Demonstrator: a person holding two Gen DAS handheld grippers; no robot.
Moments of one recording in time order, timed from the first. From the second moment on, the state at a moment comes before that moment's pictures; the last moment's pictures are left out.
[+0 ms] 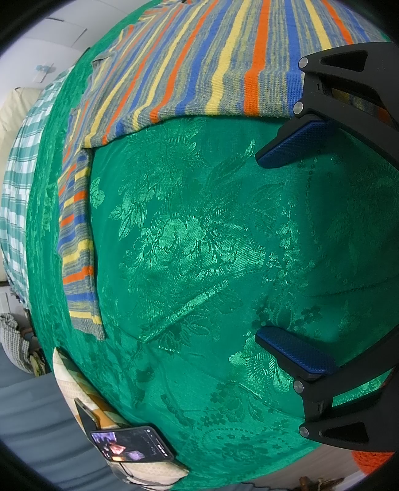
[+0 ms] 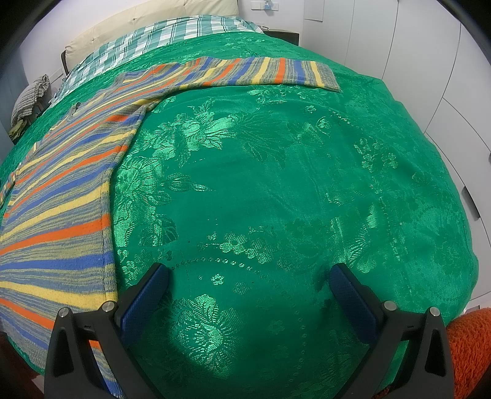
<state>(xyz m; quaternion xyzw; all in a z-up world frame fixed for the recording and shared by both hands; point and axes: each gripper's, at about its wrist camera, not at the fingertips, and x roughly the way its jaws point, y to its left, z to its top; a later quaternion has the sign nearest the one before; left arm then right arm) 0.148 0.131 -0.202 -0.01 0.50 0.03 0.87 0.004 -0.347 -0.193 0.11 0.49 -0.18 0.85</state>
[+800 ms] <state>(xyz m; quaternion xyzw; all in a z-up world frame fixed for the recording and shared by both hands) 0.129 0.133 -0.150 -0.04 0.41 0.00 0.91 0.036 -0.481 -0.094 0.27 0.35 -0.11 0.89</state>
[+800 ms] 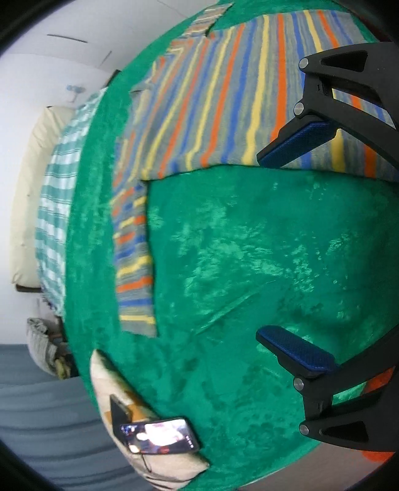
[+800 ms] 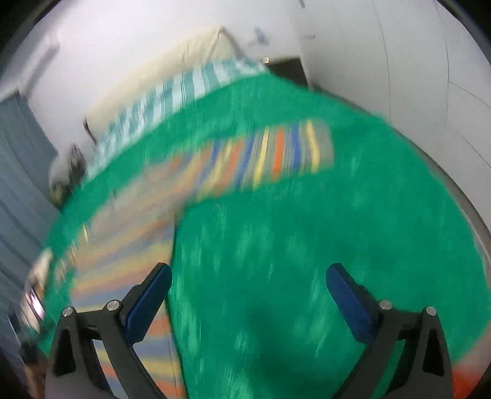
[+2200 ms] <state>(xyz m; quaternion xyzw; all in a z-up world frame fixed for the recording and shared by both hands) 0.144 0.148 -0.177 -0.04 0.46 0.04 0.88 0.321 -0.283 -0.056 0.30 0.40 0.18 0.85</state>
